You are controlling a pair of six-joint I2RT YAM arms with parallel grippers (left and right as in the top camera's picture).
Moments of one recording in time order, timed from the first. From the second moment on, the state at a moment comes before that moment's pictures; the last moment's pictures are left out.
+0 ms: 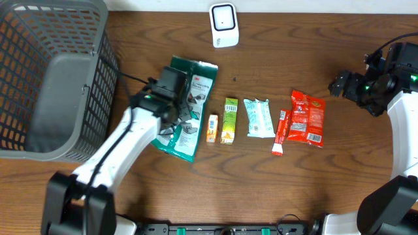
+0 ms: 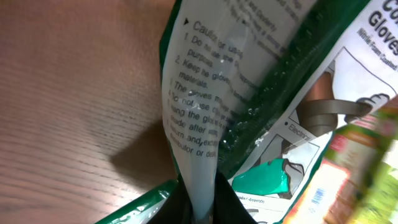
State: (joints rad) left arm -0.39 1.60 1.10 -0.75 -0.05 -0.70; right arm -0.30 1.61 1.37 -0.93 -0.21 0.12
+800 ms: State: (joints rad) left arm -0.33 1.49 1.14 -0.80 -0.06 -0.63; right arm -0.30 1.61 1.37 -0.93 -0.21 0.12
